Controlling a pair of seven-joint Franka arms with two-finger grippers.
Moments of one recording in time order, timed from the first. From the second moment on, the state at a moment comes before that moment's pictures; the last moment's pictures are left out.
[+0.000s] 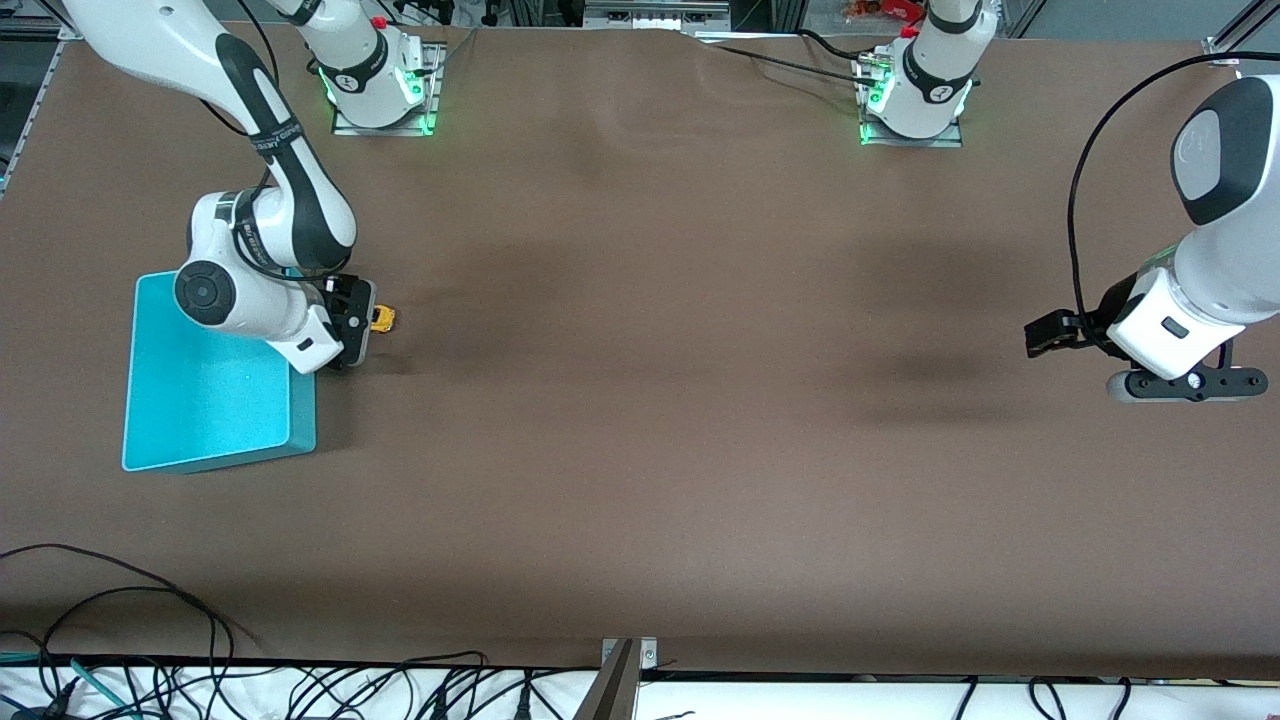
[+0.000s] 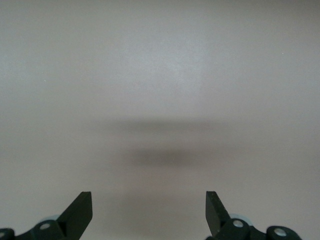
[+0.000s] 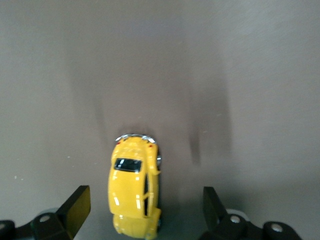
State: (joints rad) left arm -0.03 0.23 0.00 -1.58 0.03 1.74 -0.08; right arm 0.04 0.36 0.05 -2.15 0.02 2.26 -1.33
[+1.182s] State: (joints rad) left arm -0.04 0.23 -0.01 -1.58 0.03 1.74 -0.07; right arm 0.02 0.36 0.05 -2.28 0.02 2.39 -1.40
